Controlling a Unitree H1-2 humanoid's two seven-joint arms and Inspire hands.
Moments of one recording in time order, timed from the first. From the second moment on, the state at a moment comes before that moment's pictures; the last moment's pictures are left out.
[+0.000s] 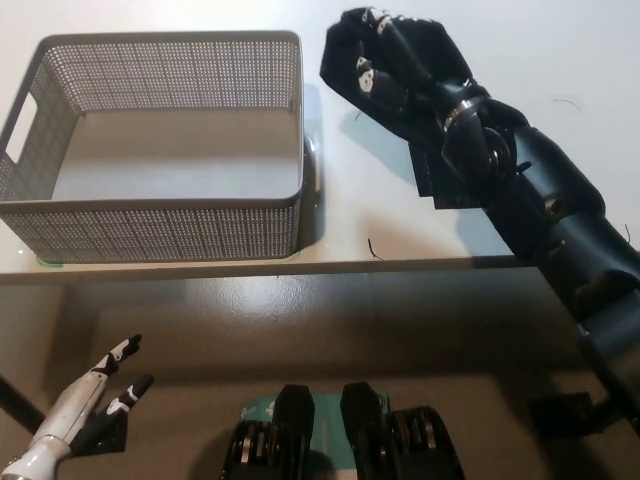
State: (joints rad) left_arm -0.10 0.42 -0.06 0.41 0.35 -0.39 -0.04; right_arm -1.20 -0.15 0.44 1.12 -0.60 -0.29 -0.24
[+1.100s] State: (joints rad) left_arm -0.09 0.42 -0.09 0.41 0.38 -0.39 -0.04; right_arm -1.41 0.15 0.44 1.22 -0.61 -0.25 -0.22
